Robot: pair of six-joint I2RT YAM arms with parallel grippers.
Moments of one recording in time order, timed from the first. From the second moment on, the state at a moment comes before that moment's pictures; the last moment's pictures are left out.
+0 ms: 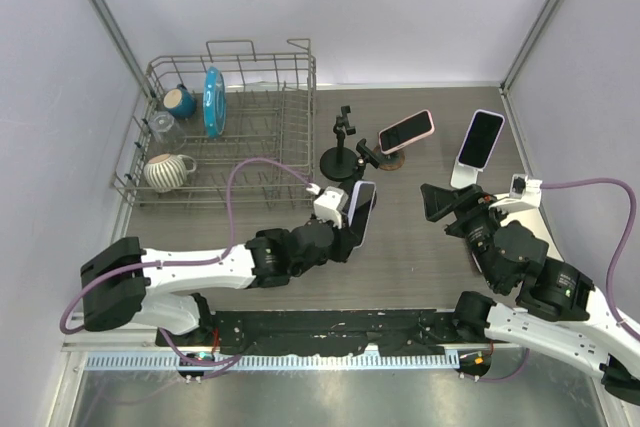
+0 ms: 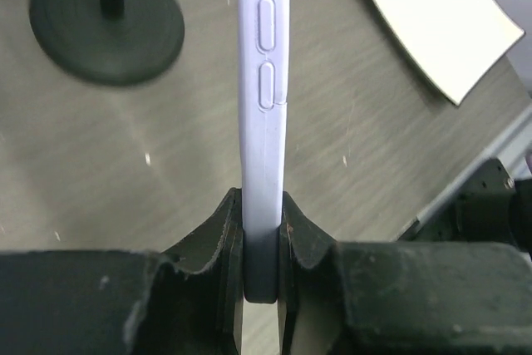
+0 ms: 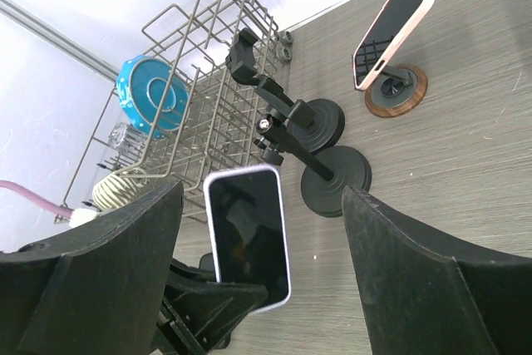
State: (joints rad) left arm -1.24 1.34 0.76 0.18 -0.43 -0.59; right arm 1.06 0.42 0.82 -0.55 0.86 0.78
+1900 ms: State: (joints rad) left arm -1.10 0.86 0.36 -0.15 -0.34 -1.22; right arm 1.06 0.47 0.77 -0.55 0.83 0.75
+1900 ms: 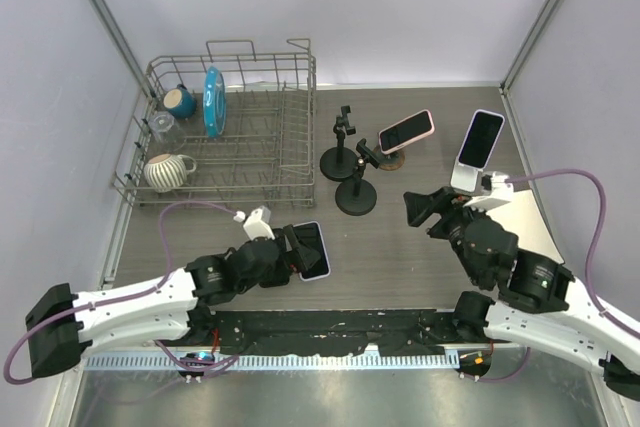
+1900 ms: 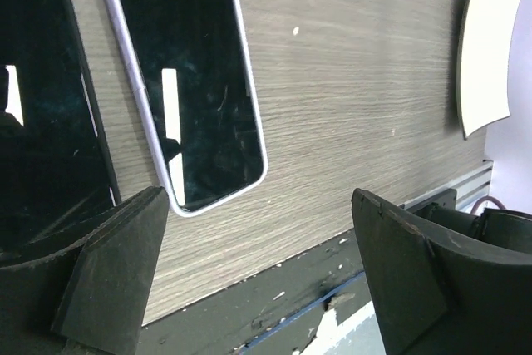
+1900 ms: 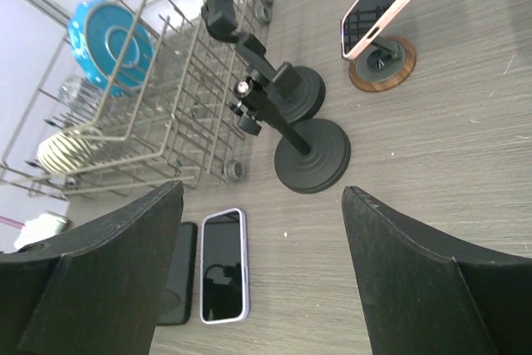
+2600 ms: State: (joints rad) left arm -0.46 0.81 0.98 -0.56 -0.12 -0.60; right arm 0.60 1.00 1.03 -0.51 0.41 0.50
